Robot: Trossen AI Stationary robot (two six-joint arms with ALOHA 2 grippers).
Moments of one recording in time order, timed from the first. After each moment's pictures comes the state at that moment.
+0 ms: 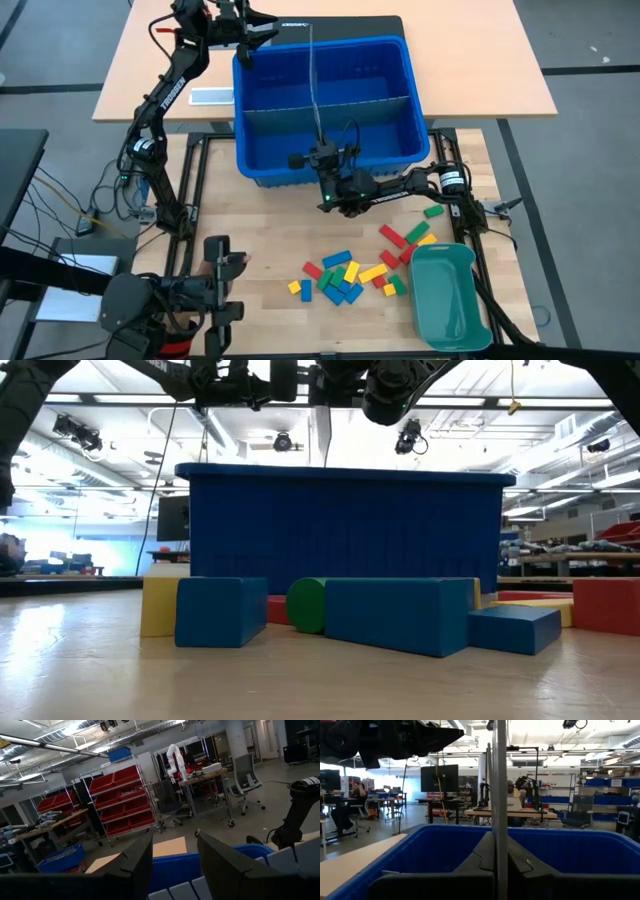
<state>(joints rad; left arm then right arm) 1.16 1.82 1.91 0.19 1.09 0.13 0.01 2.11 1.51 1.52 1.26 -0.86</state>
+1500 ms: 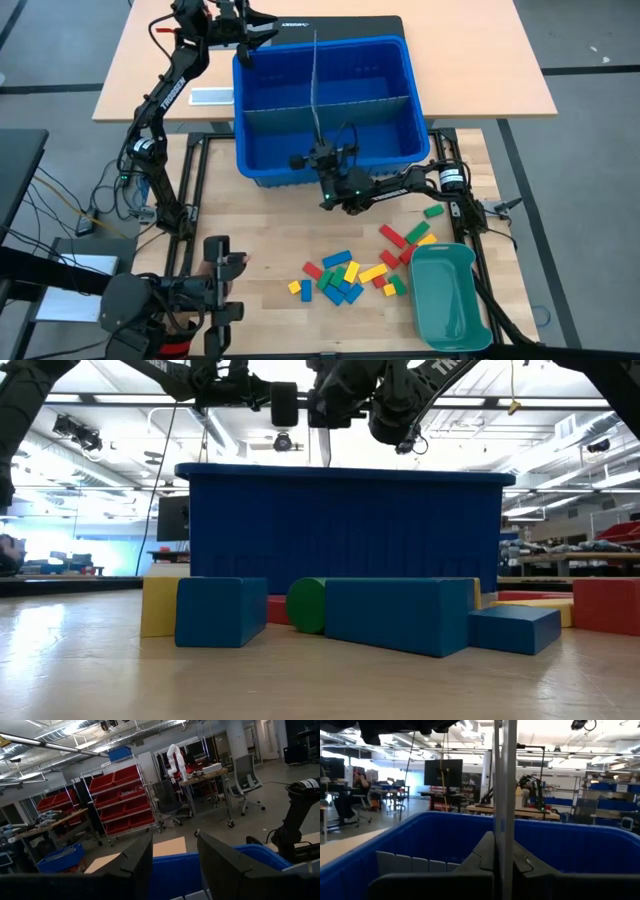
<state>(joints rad) 1.16 1.82 1.91 0.19 1.09 0.12 -0.03 2.11 1.42 1.46 1.22 -0.77</state>
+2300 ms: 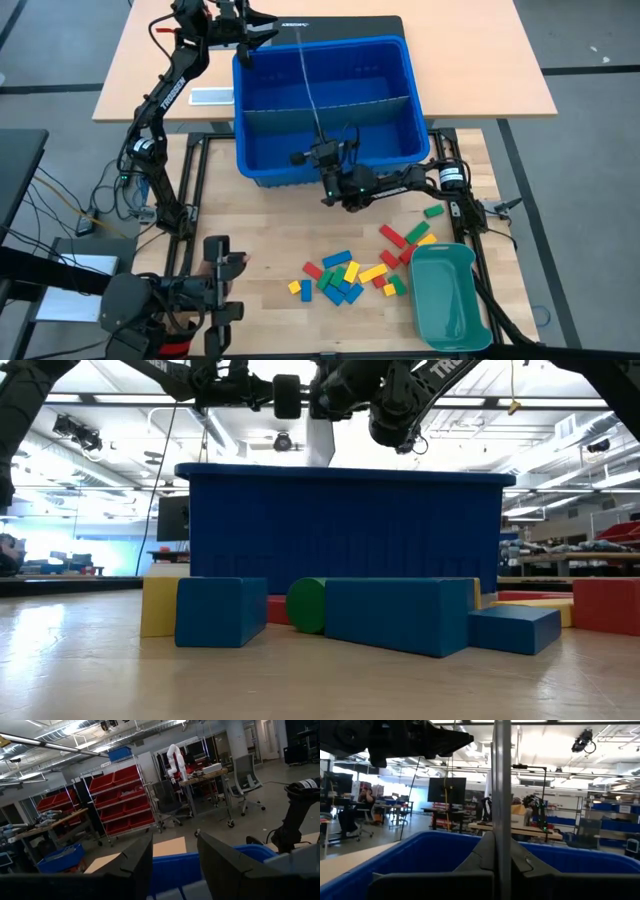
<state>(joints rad) 1.16 1.82 1.91 0.19 1.09 0.12 -0.05 2.11 1.42 1.56 1.12 -0.87</state>
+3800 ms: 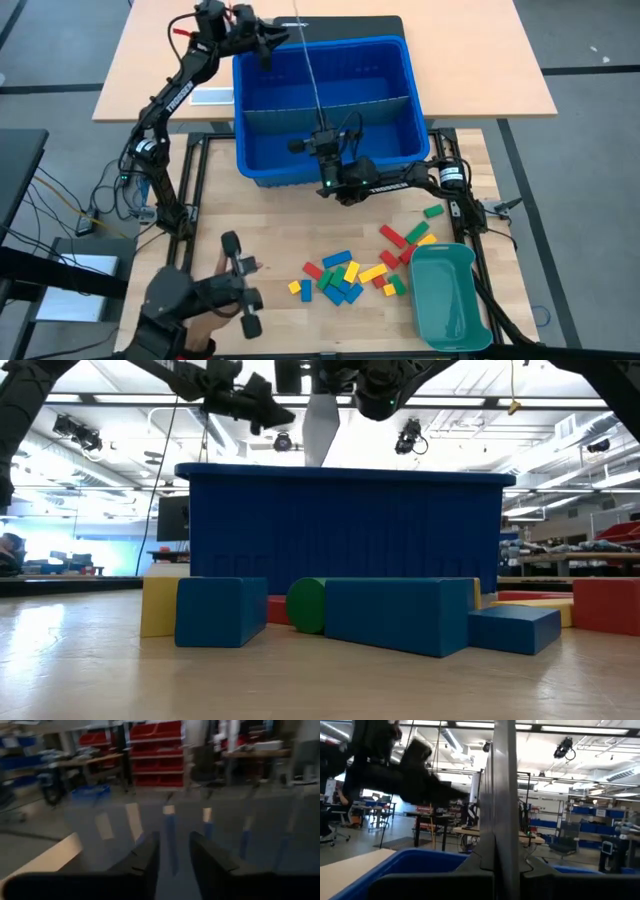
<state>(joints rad) 1.08 1.82 1.88 -0.08 0.72 0.13 -0.06 2.11 1.59 1.56 1.15 -1.06</state>
